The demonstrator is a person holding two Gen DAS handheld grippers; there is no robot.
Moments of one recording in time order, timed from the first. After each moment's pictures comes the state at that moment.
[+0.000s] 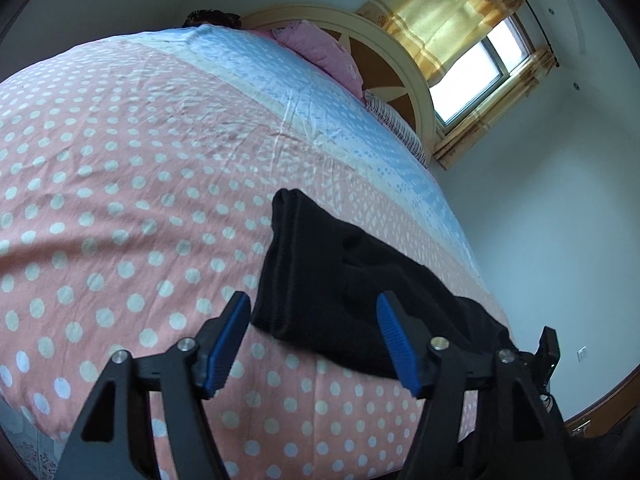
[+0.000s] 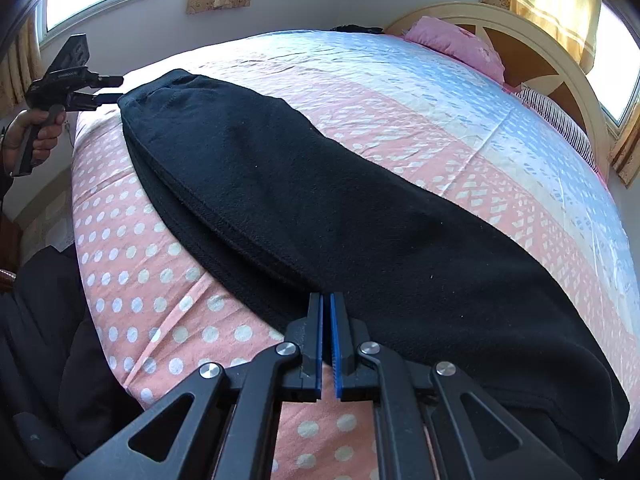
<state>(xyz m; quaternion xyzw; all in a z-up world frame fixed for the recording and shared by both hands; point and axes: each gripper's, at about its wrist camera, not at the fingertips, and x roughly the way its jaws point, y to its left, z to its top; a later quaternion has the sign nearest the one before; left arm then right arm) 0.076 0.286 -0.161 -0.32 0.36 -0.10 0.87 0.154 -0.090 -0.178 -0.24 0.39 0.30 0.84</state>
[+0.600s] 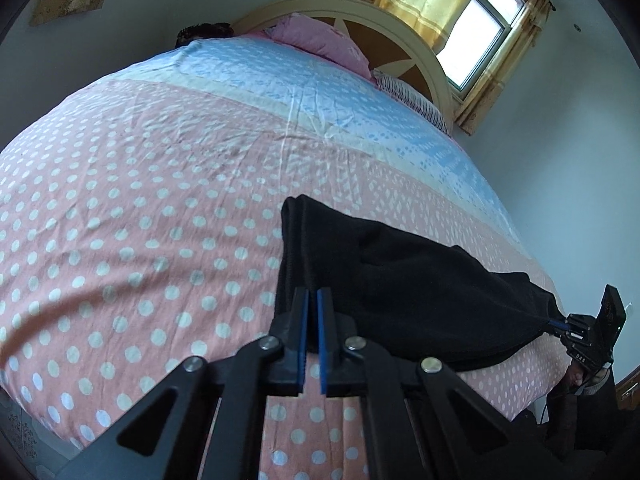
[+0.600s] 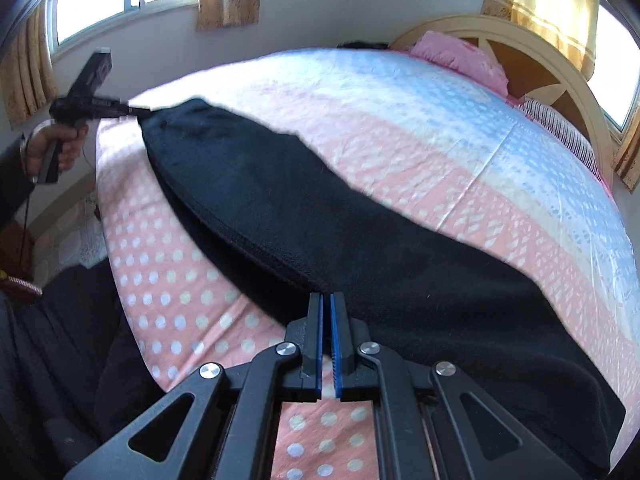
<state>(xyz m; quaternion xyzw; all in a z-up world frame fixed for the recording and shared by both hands) 0.085 0.279 -0.147 -0.23 0.39 -0.06 0.89 0.142 -0.086 -0.163 -0.23 0.40 0.32 0.83</state>
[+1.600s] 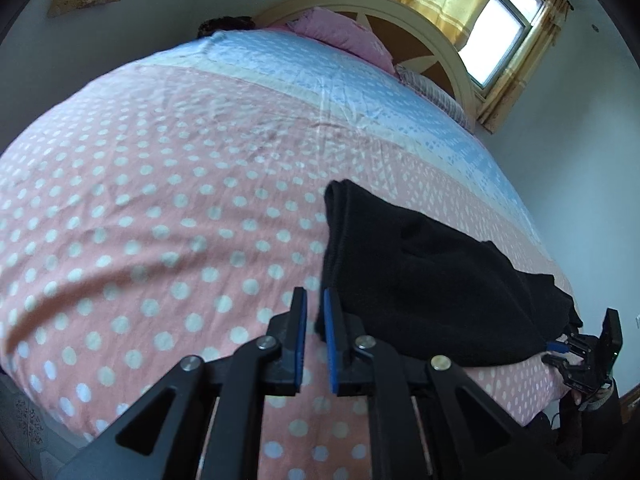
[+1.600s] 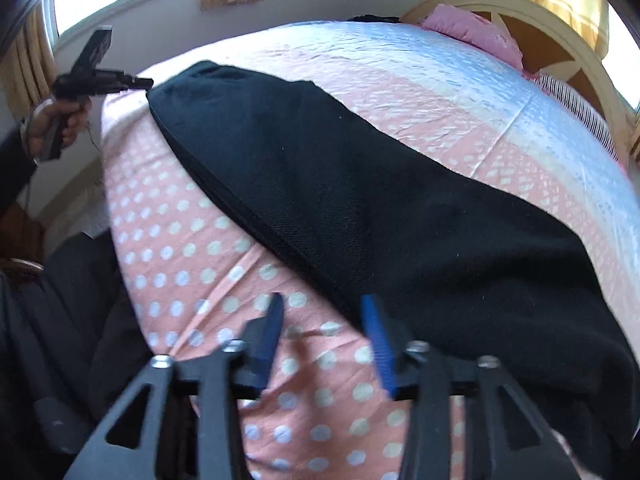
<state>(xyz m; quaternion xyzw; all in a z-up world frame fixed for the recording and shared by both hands) 0.075 0.291 -0.154 -0.22 0.40 -0.01 0.89 0.139 -0.102 -0.177 -0.20 0.42 0.33 0.82</state>
